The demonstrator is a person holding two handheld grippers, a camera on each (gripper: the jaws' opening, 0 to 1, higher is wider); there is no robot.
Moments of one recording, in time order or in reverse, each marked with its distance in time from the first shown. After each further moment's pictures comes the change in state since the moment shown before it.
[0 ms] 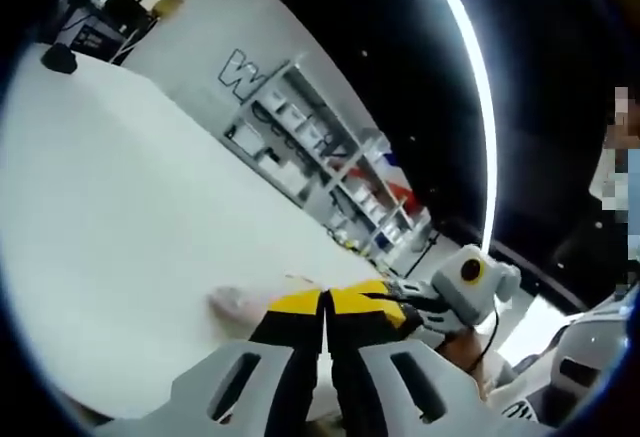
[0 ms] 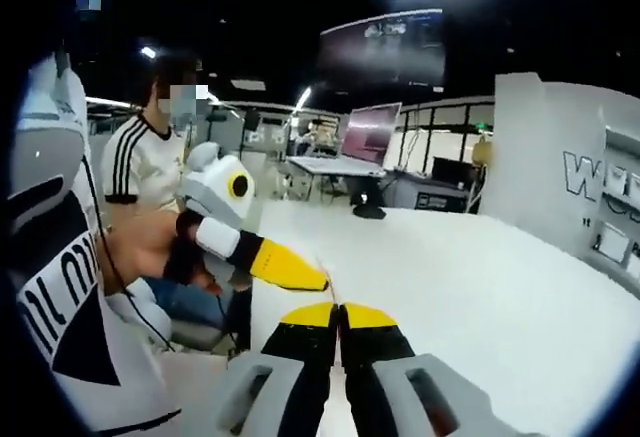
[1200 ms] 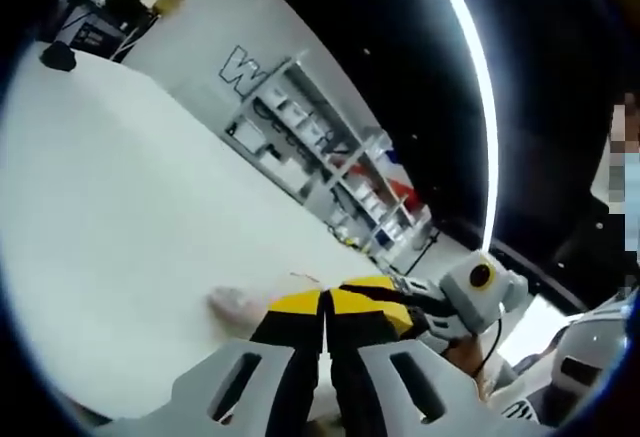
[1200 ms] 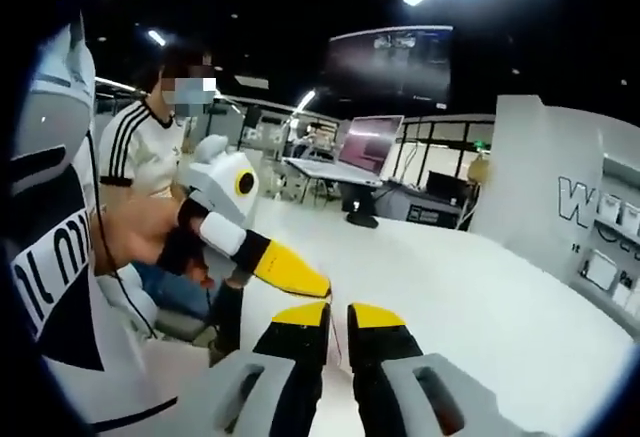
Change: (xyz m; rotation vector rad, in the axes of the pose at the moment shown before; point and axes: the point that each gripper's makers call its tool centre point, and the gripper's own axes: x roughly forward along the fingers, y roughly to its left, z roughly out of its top) left arm 0.001 0.001 -0.003 -0.009 0.020 0.008; right arm 0.002 0.004 0.004 -0.187 0.023 -0.046
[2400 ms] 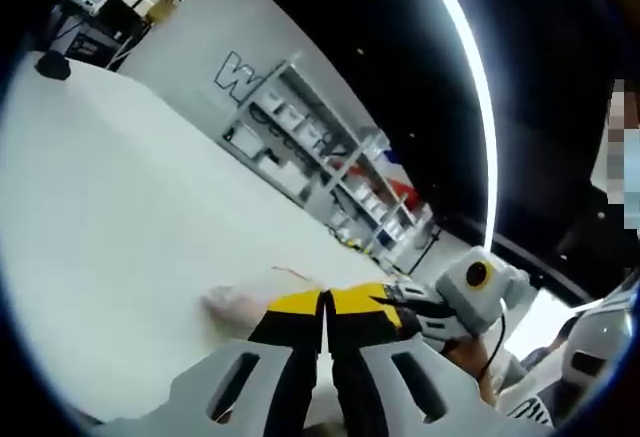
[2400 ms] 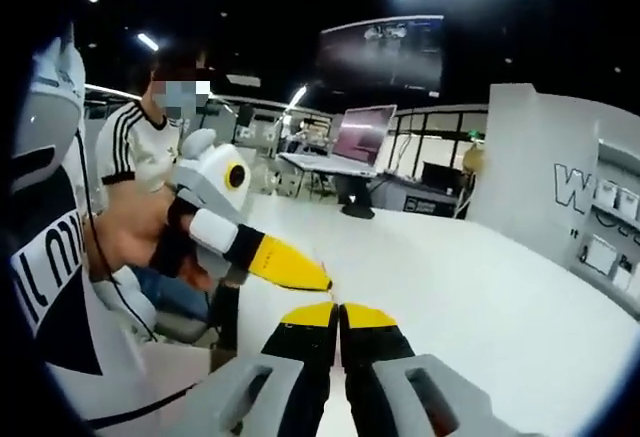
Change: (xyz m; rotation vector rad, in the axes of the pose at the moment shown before) left arm 0.005 -0.001 -0.003 0.041 -0.015 0.002; right arm -0.002 -0.006 -0.014 0.065 0.008 -0.027
